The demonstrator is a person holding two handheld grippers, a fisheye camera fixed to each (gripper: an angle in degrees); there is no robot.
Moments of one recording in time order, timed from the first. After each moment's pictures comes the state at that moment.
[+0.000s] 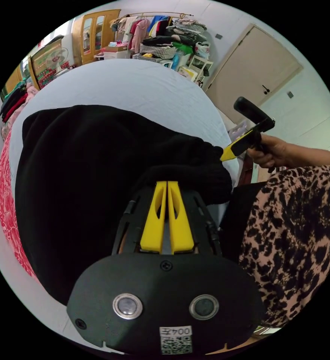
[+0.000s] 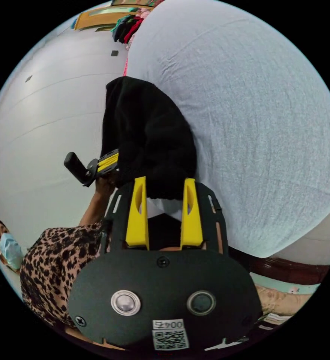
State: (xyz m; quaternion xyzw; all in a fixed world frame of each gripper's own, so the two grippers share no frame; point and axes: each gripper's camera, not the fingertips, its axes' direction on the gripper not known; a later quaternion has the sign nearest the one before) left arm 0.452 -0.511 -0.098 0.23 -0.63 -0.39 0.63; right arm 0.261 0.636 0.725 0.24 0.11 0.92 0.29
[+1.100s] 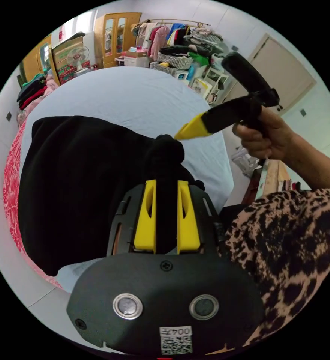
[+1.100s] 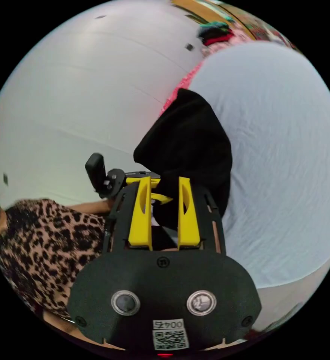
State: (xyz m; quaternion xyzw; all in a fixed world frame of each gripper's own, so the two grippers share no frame) left arm 0.446 -0.551 -0.036 0.28 -0.65 -0.41 0.57; right arm 0.317 0.466 0.786 0.15 0.17 0.83 0.51
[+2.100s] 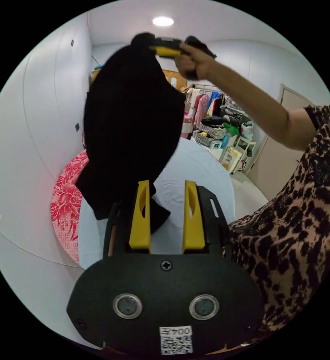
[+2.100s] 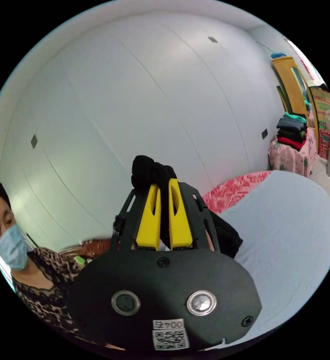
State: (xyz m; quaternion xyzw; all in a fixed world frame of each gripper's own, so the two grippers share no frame) left arm 0.616 -0.596 0.176 0.43 -0.77 -0.33 0.34; right arm 0.473 0.186 0.680 0.18 0.28 0.62 0.71
